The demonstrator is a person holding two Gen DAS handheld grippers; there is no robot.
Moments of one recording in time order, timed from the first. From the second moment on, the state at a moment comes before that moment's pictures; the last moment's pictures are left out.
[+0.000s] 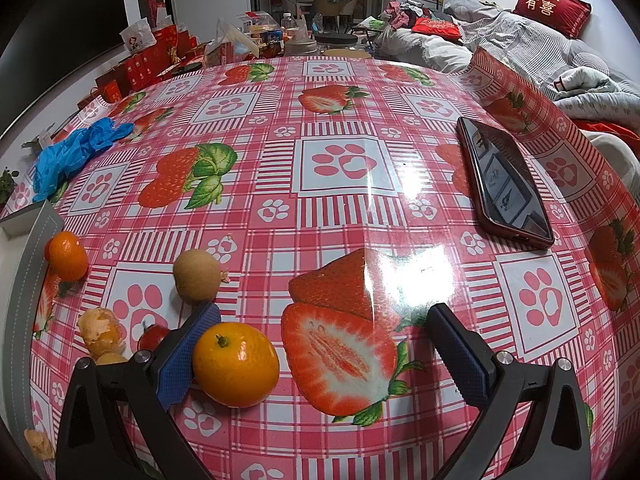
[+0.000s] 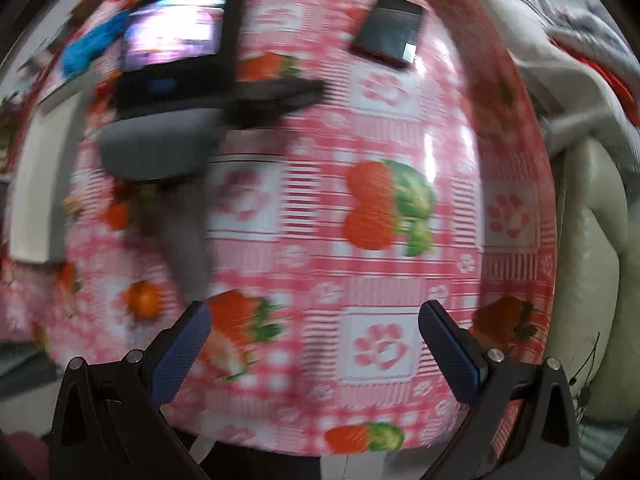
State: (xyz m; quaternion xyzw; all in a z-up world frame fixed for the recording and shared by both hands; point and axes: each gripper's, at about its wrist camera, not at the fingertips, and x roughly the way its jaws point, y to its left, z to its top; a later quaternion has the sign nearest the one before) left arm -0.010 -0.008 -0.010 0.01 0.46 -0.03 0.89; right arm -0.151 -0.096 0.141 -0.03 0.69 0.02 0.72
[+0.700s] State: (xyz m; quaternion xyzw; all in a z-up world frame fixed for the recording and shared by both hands) left arm -0.010 -0.008 -0.010 0.01 0.46 -0.03 0.89; right arm -0.160 0.011 0.200 -0.10 0.66 0.16 0.73
